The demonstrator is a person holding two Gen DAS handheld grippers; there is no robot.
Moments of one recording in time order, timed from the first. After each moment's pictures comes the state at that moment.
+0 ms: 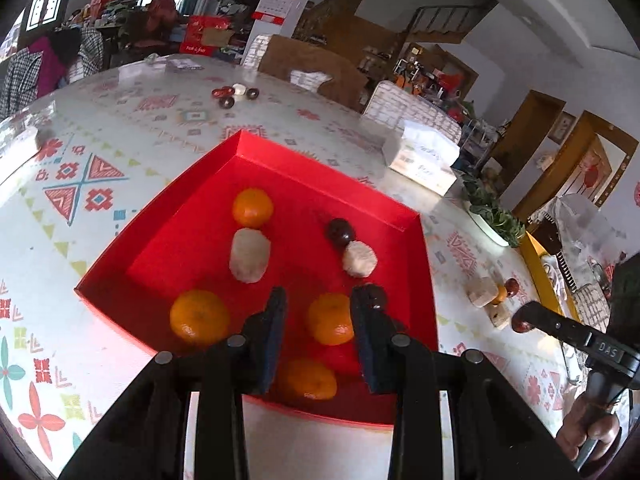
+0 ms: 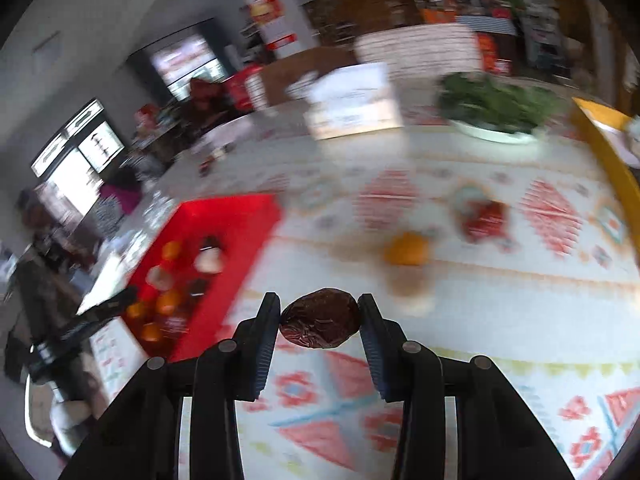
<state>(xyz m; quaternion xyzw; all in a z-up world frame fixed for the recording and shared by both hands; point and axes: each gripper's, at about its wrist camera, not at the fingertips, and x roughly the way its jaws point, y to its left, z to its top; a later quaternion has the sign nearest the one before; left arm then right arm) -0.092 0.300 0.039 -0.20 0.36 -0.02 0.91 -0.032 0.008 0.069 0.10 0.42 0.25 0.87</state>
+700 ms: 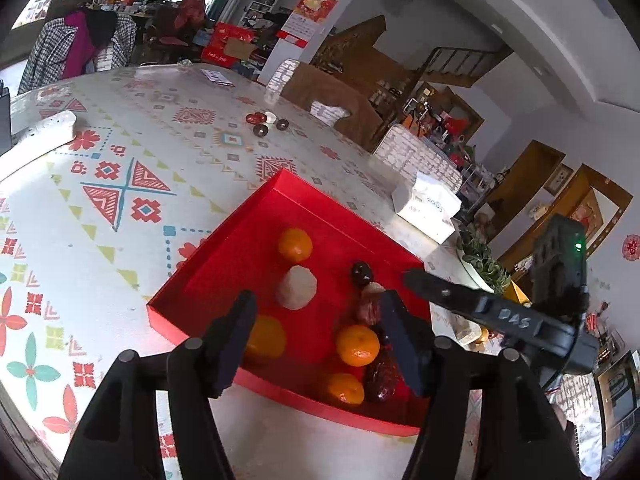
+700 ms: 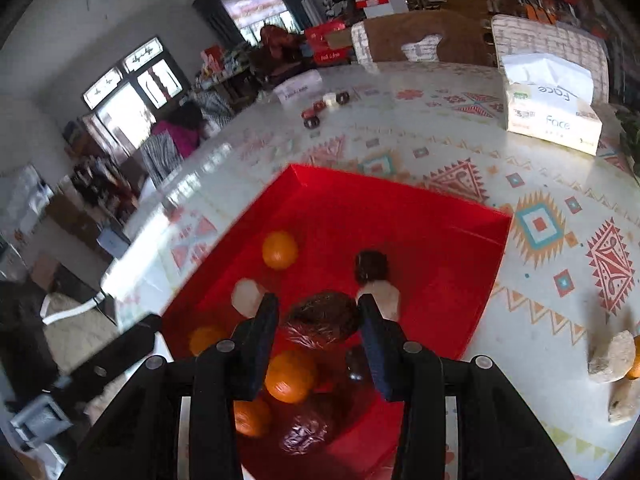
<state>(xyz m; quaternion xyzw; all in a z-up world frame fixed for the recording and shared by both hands) -0.122 0.354 0.056 -0.27 0.31 -0.01 0.91 0.020 0.164 0.061 0.07 0.43 0.34 0.83</state>
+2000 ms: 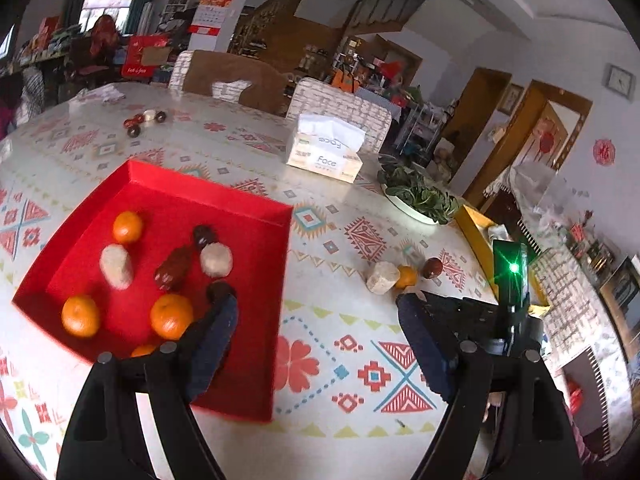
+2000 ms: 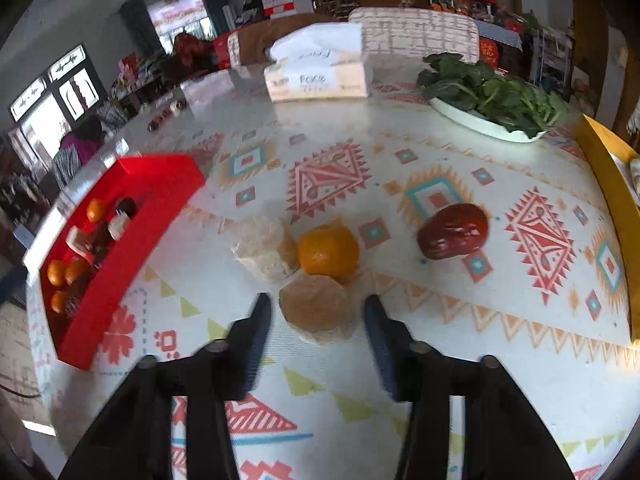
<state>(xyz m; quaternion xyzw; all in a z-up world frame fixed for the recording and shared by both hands) -0.093 0.193 0.084 -0.15 0.35 -0.11 0.92 0.008 -0.026 0.012 -0.01 0.45 0.17 0.88</state>
